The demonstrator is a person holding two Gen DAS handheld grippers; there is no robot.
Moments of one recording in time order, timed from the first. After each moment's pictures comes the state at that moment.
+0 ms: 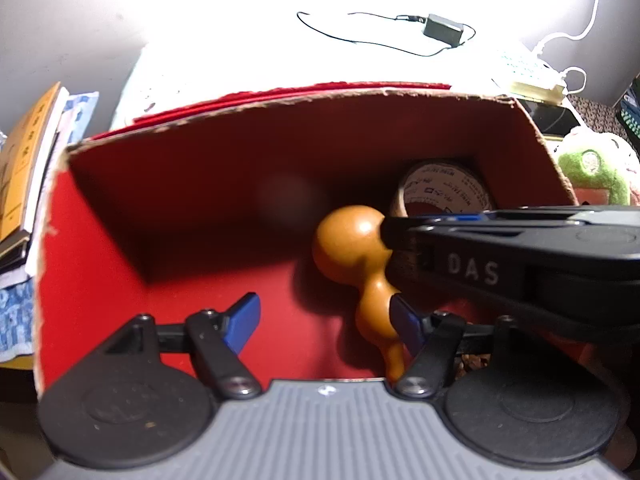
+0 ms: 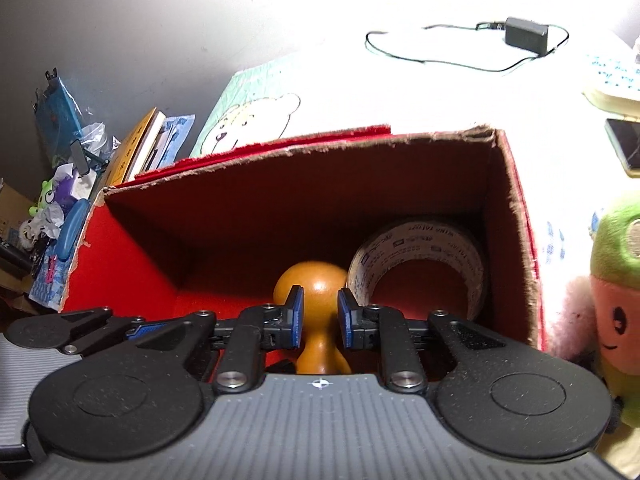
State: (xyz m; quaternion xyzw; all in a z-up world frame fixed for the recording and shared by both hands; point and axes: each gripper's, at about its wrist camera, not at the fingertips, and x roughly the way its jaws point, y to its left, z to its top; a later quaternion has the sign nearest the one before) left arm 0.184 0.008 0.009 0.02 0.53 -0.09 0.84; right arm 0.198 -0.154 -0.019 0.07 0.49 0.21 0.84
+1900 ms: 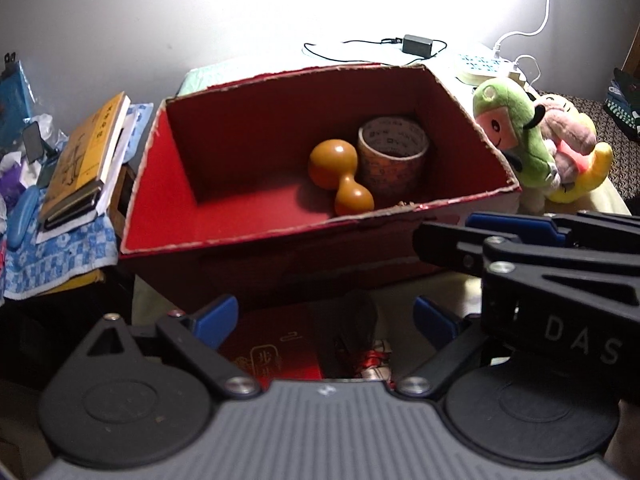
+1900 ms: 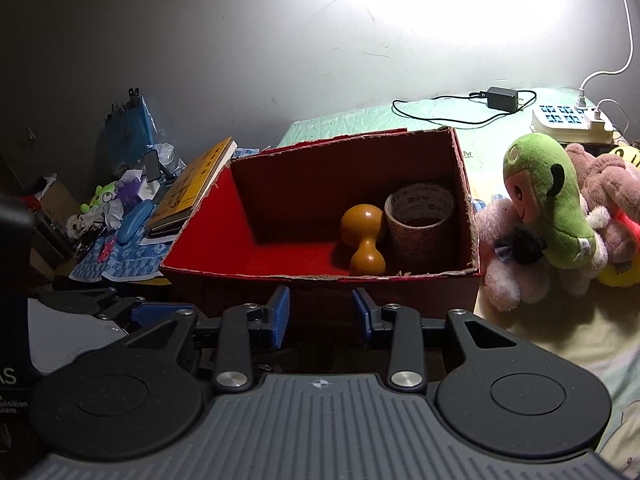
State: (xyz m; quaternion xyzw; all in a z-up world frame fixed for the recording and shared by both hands) left arm 0.025 -0.001 0.049 0.05 0.48 -0.06 0.87; right arm 0.032 -0.198 0.028 0.08 0.38 0.24 0.89
